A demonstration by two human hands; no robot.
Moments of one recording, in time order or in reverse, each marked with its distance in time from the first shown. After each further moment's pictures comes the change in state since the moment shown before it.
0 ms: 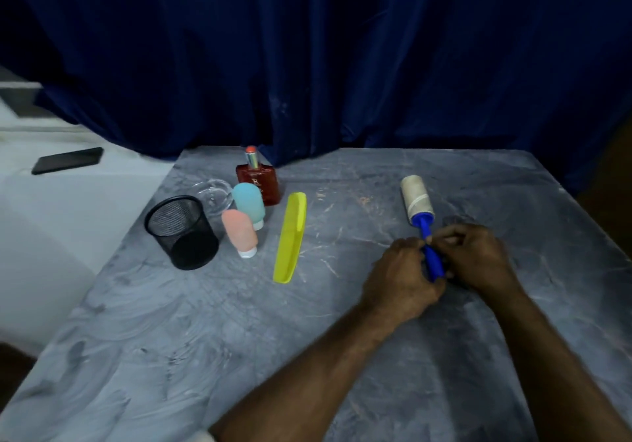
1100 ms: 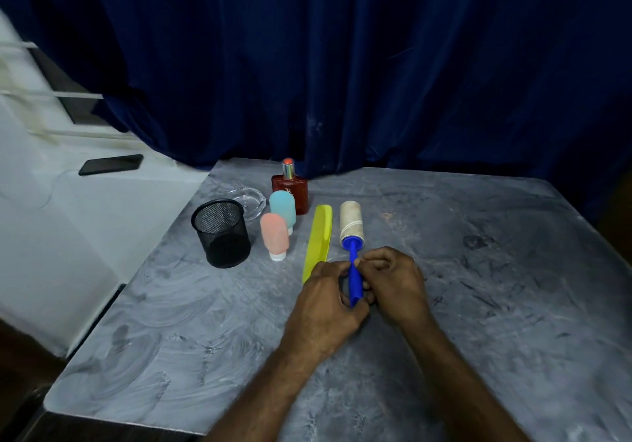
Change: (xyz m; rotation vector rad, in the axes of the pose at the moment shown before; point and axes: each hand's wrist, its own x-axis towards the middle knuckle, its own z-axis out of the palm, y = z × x) left_hand -0.090 -0.072 -0.093 0.003 0.278 -0.069; right_hand -0.067 -0.059 0.133 0.311 -0.091 -0.051
